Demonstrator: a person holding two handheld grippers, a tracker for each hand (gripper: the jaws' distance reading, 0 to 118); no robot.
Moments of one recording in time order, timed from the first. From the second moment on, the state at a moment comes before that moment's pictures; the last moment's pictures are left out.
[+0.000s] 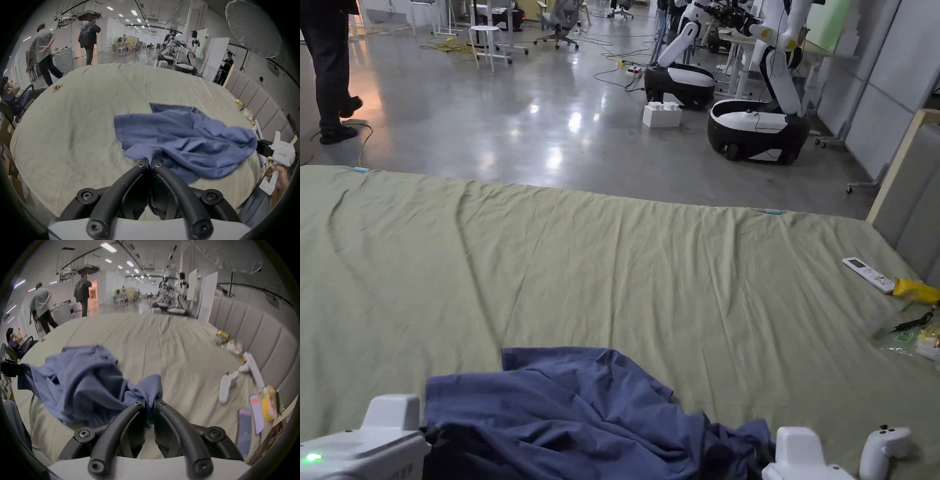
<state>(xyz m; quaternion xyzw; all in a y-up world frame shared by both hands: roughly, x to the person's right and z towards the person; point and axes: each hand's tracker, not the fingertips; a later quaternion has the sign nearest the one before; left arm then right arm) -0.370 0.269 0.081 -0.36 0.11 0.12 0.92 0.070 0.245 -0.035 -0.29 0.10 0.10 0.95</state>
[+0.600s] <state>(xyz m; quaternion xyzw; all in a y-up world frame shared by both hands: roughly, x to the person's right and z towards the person) -0.423 0.435 0.054 -0.20 0.12 0.09 0.97 0.080 0.408 -0.081 -0.13 0.09 0.08 0.98</state>
